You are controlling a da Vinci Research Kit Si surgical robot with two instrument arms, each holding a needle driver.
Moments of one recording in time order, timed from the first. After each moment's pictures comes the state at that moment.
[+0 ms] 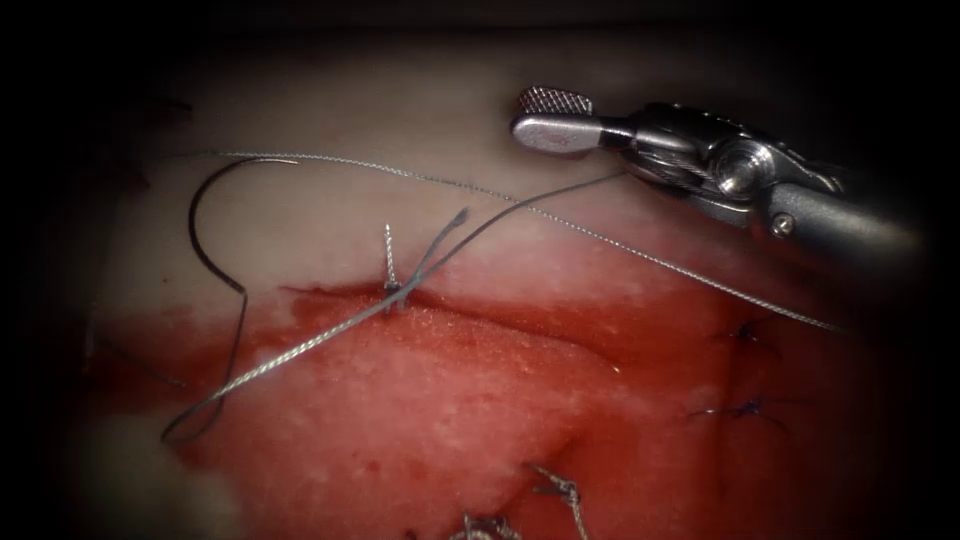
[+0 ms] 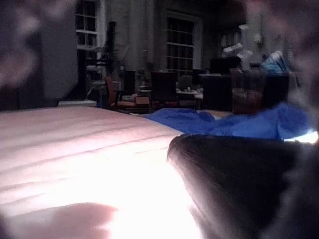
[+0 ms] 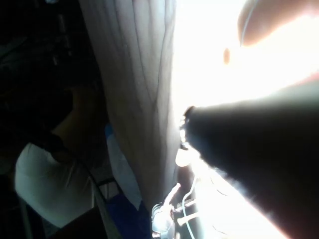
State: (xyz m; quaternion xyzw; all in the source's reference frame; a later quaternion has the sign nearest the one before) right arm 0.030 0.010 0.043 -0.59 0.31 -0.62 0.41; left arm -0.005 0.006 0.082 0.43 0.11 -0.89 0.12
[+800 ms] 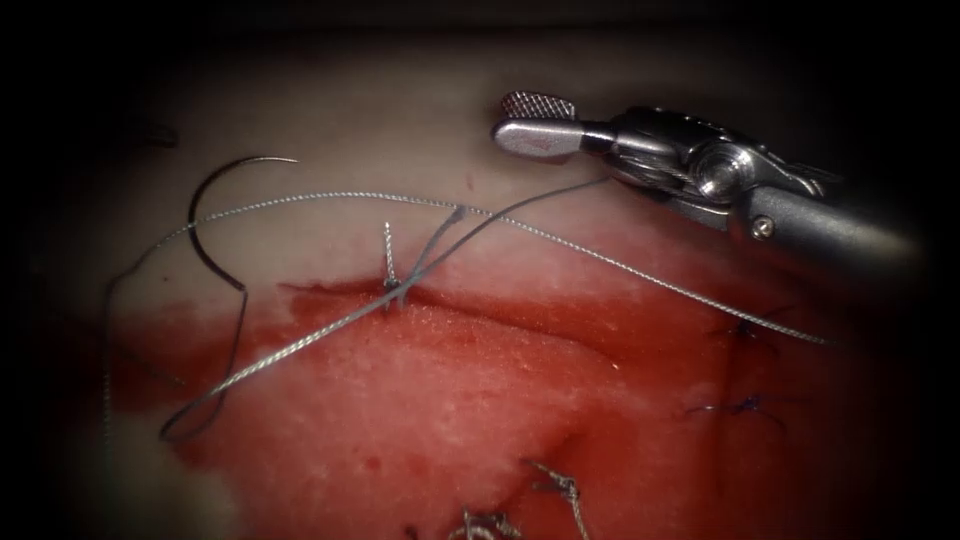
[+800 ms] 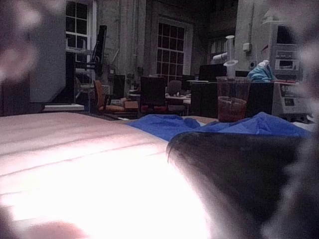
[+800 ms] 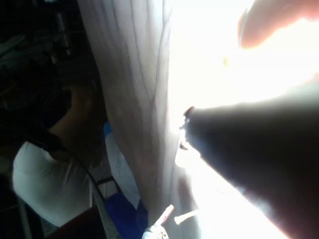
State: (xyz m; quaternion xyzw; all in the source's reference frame) right arm 0.031 0.009 0.043 -0.58 0.33 -0.62 0.41; left arm -0.007 0.003 0.077 0.48 0.39 -0.79 0.00
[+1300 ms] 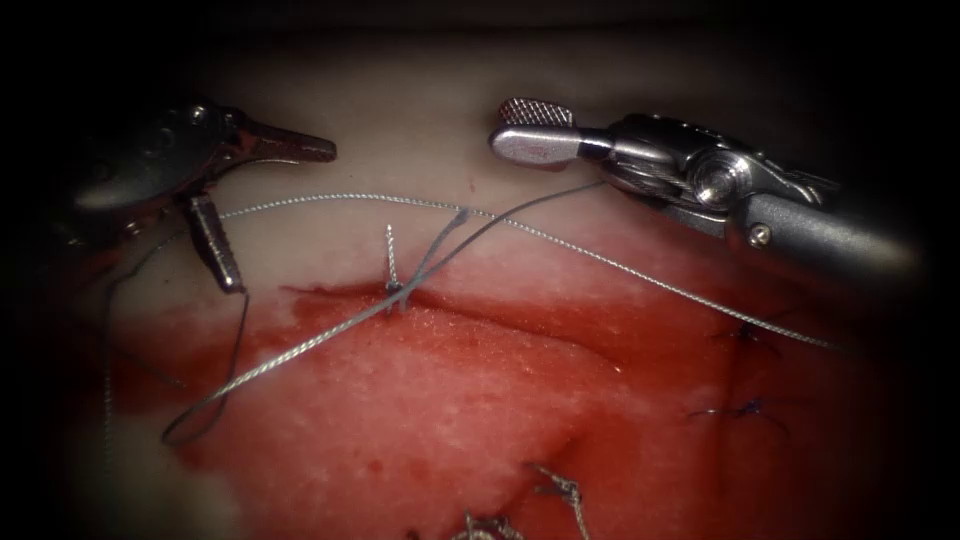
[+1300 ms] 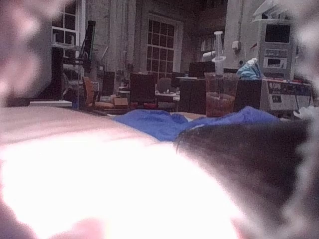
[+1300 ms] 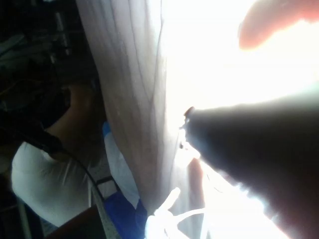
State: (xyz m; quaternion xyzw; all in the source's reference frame) right arm 0.031 0.009 0.043 -0.58 0.33 -0.62 0.41; left arm -0.018 0.002 0.080 0.55 0.36 -0.74 -0.13
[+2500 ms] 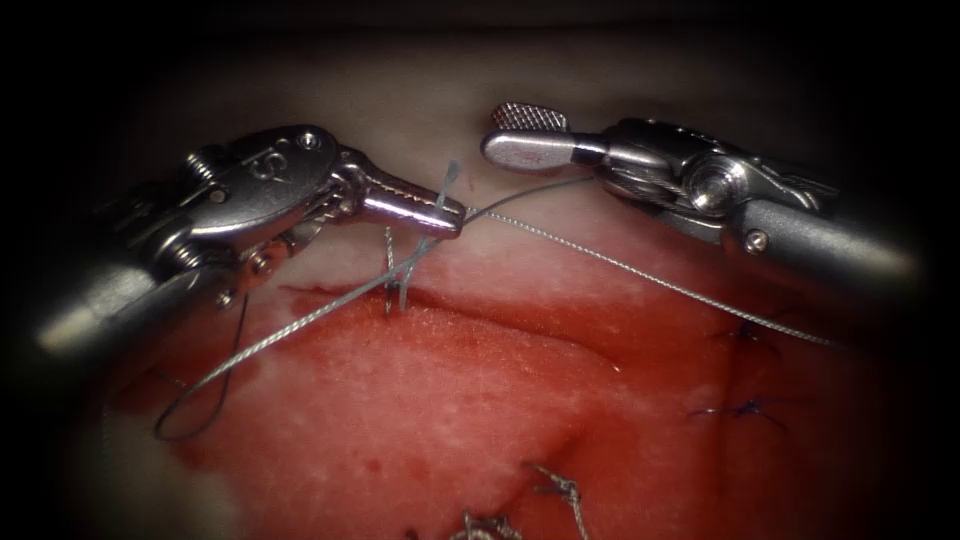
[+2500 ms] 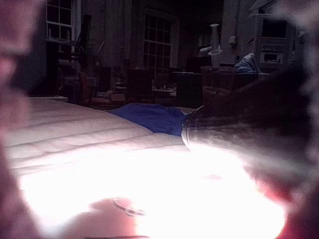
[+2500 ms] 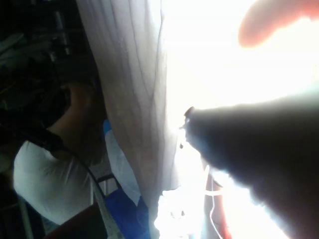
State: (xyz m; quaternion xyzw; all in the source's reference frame) right arm 0.031 0.008 0.042 -0.58 0.35 -0.61 0.40; left arm -0.023 0.002 0.081 0.61 0.28 -0.68 -0.29
